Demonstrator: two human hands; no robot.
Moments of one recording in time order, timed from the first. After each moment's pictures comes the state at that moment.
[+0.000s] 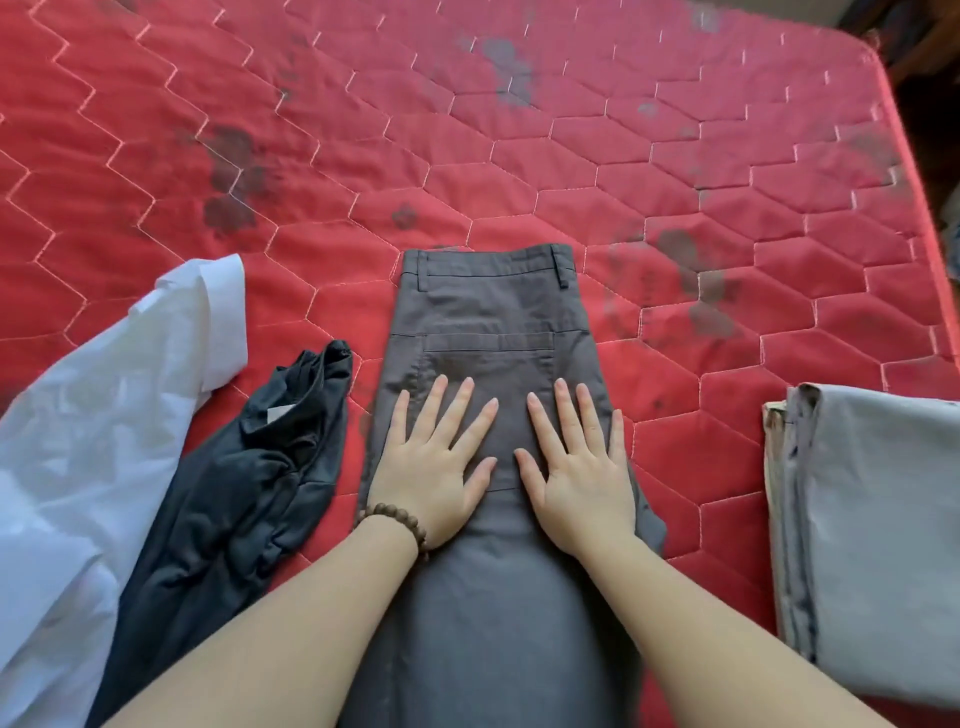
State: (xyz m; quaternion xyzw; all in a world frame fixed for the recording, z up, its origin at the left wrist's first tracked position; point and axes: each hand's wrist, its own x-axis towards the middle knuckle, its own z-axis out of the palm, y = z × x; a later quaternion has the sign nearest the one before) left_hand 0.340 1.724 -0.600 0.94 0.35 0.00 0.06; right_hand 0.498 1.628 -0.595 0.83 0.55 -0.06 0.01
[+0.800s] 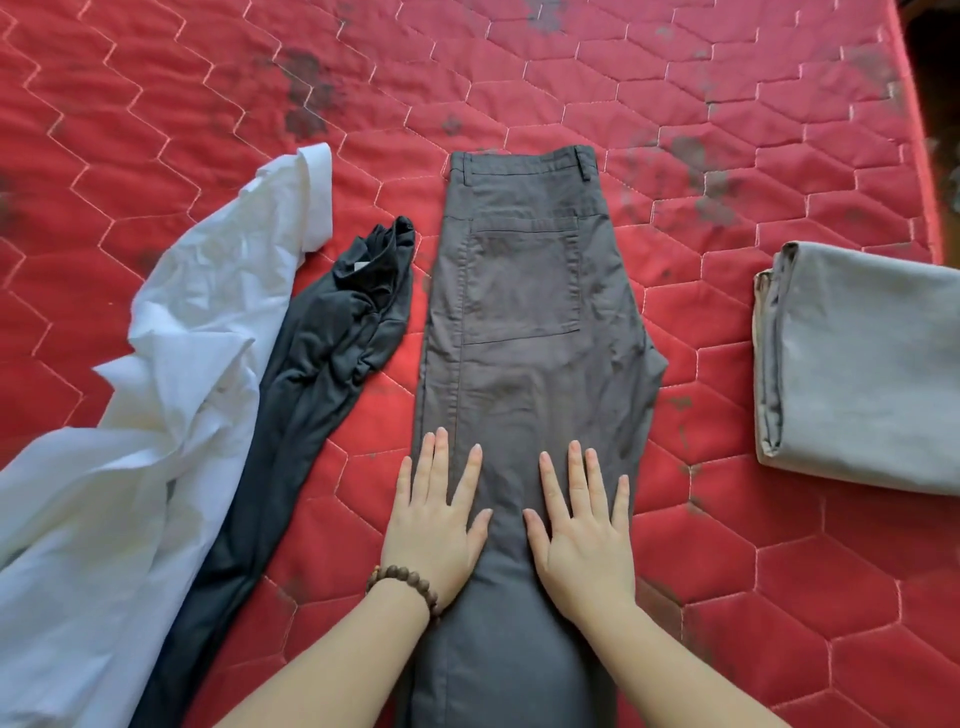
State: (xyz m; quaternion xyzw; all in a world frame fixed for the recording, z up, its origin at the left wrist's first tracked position) left_hand 0.195 1.528 -0.572 0.89 0.43 -0.07 0.12; right_hand 0.343 1.430 -0.575 0.84 0.53 -0.11 0.05
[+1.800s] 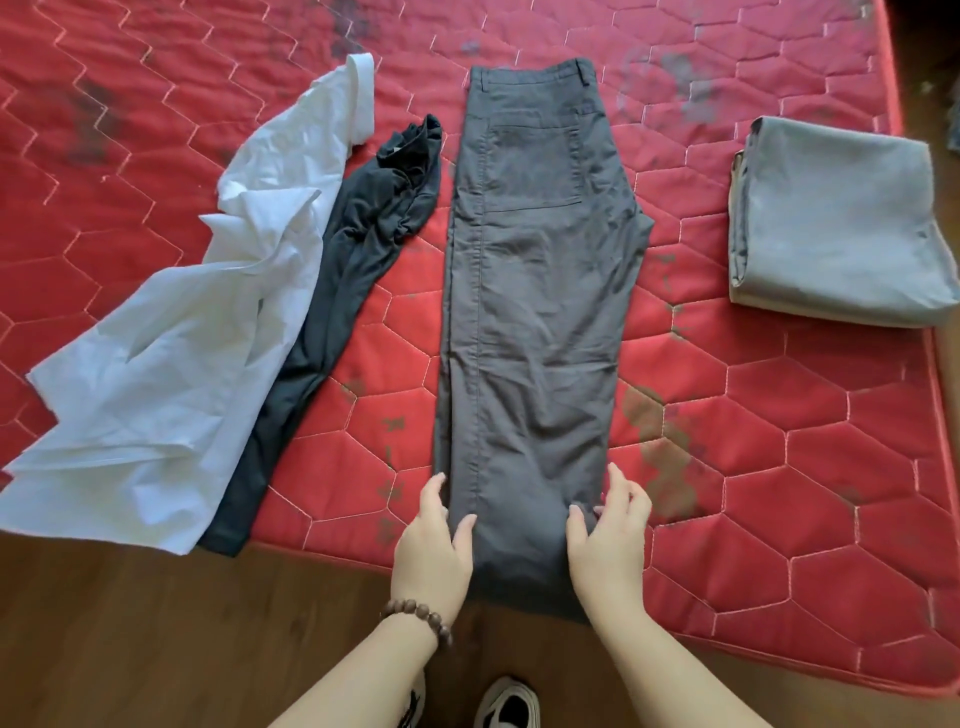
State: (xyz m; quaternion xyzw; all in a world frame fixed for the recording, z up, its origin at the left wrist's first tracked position) left_hand 0.074 1.322 -0.523 0.67 0.62 0.08 0.41; right_hand 0.225 1.246 -0.532 0.90 0.24 -0.25 -0.26
